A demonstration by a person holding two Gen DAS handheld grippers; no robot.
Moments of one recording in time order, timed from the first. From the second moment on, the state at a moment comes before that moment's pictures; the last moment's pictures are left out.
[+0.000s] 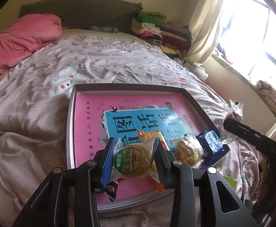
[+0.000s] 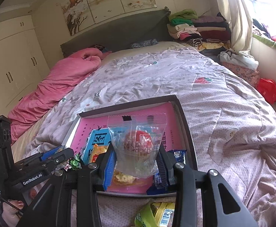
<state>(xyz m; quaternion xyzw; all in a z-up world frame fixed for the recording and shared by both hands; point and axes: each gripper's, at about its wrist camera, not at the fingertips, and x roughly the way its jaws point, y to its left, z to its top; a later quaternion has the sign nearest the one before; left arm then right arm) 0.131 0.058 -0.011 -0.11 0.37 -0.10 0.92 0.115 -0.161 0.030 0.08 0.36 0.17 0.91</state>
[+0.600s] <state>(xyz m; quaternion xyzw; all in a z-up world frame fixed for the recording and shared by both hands) 0.132 0.040 -0.020 -0.07 0.38 -0.12 0.91 0.118 -0.162 0.016 0.07 0.37 0.16 0.91</state>
